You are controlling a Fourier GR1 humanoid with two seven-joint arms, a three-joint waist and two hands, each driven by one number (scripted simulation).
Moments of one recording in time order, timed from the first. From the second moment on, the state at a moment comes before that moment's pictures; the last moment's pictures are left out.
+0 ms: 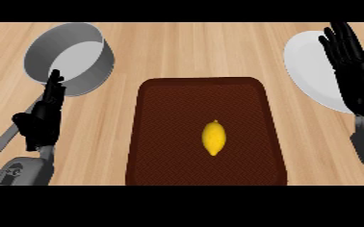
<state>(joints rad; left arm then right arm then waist) -0.14 0.42 -0.12 -1.30 0.26 0.35 -0.17 -0.32 -0.58 0.10 -1.52 -0.39 -0.15 -0.04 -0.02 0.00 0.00</state>
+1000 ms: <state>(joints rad) 0.01 0.35 -0.23 -1.48 0.34 0.24 0.04 -0.16 -0.58 0.18 -1.74 0.04 -0.58 0.10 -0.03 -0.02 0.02</state>
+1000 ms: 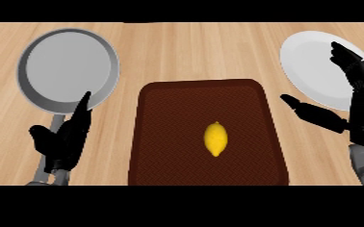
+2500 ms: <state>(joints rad) -0.01 0.28 -0.26 -1.49 0.30 0.21 0.18 -0.38 -0.43 0.70 -1.89 0.53 -0.07 1.09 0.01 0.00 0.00</state>
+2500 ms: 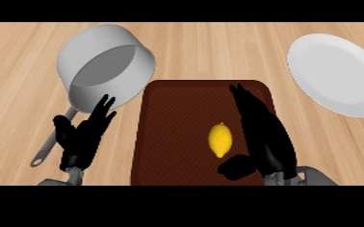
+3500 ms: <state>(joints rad) -0.01 0.24 -0.21 -1.47 0.26 0.18 0.18 -0.34 -0.21 0.67 -1.66 0.74 0.02 1.06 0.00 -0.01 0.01</state>
